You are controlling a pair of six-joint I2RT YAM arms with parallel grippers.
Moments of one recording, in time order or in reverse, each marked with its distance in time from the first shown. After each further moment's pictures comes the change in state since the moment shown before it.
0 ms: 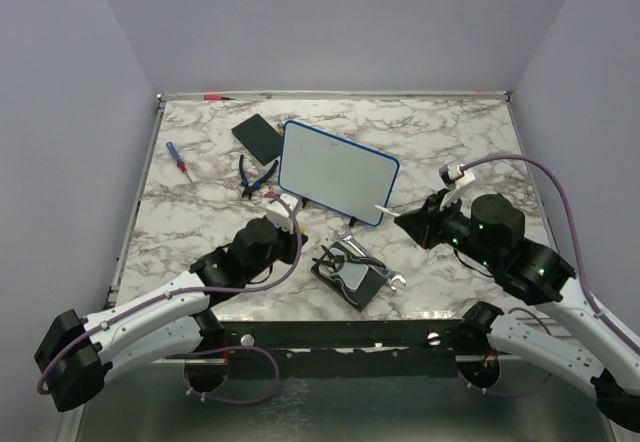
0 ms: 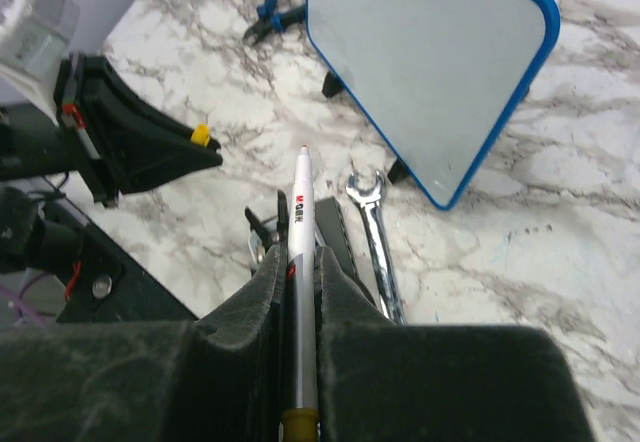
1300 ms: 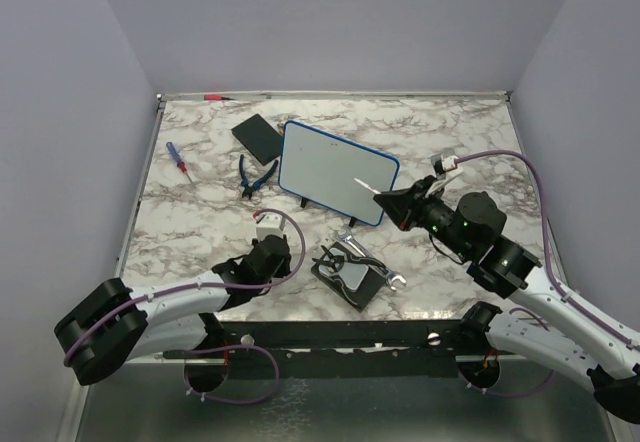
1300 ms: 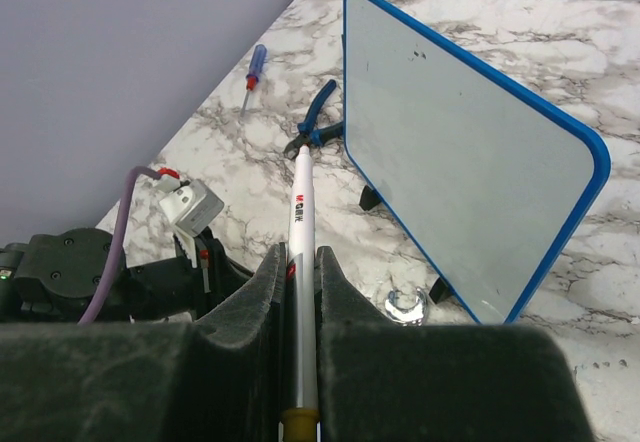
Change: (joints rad) left arm 0.002 0.183 -0.254 0.143 -0.275 -0.356; right arm 0.000 0.087 -0.192 0.563 0.030 0.053
